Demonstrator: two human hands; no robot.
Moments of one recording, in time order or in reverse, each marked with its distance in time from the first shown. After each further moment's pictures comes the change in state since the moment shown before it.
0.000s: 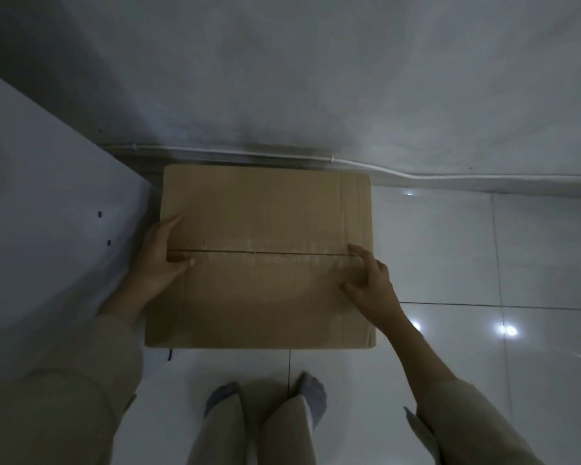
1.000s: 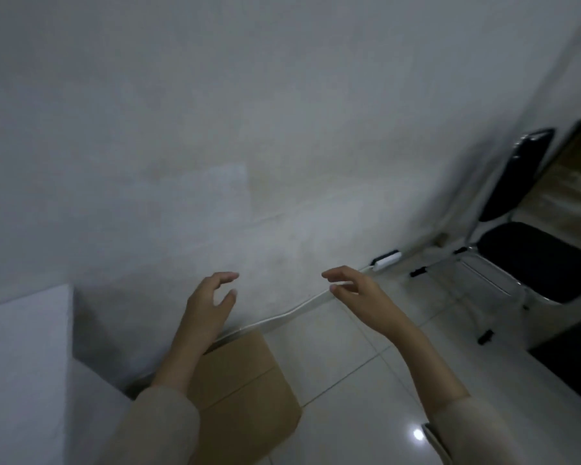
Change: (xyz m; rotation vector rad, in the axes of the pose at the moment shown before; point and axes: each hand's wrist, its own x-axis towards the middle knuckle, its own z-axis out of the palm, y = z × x) left_hand -0.292 0.390 -0.201 -0.184 -0.105 0.803; right_hand -0.384 -0.237 -0.268 0.226 0.520 -0.309
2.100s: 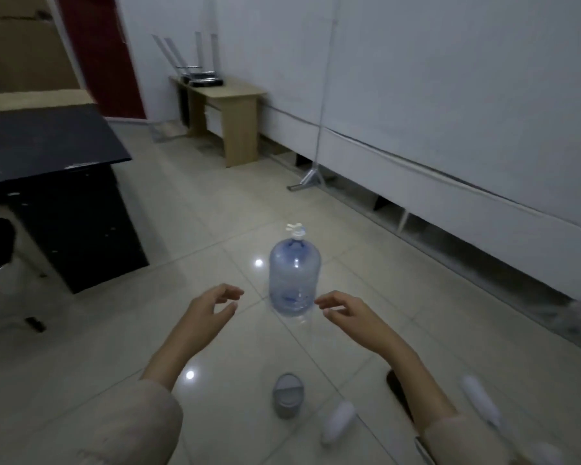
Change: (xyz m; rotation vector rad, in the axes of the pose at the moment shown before) left_hand -0.626 0.264 0.279 -0.022 -1.585 0.986; right_hand -0.892 0.030 0.038 0.186 1.383 0.872
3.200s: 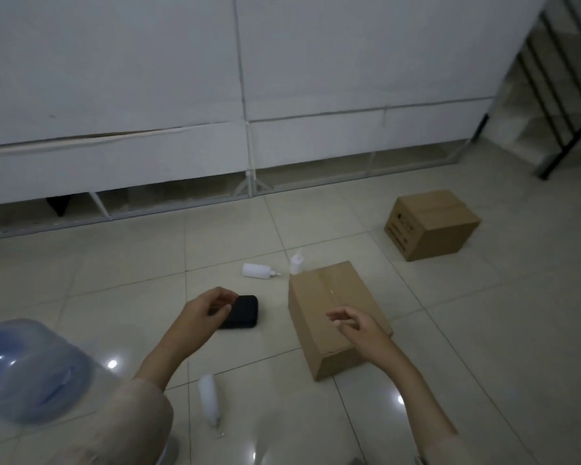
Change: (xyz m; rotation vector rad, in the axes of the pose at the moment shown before) left_hand -0.020 0.168 0.271 0.069 -1.059 0.633; right_hand -0.336 0.118 0.002 0.336 1.097 0.677
